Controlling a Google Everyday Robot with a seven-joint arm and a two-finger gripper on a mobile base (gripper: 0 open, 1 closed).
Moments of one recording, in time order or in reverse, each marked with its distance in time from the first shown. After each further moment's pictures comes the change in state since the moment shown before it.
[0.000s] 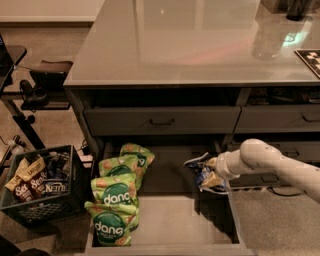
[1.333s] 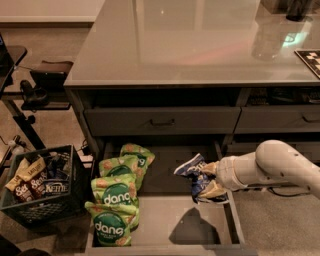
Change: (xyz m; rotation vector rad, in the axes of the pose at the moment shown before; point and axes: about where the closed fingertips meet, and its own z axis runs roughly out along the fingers) arm -0.091 0.088 -0.100 -0.051 -0.144 -0.151
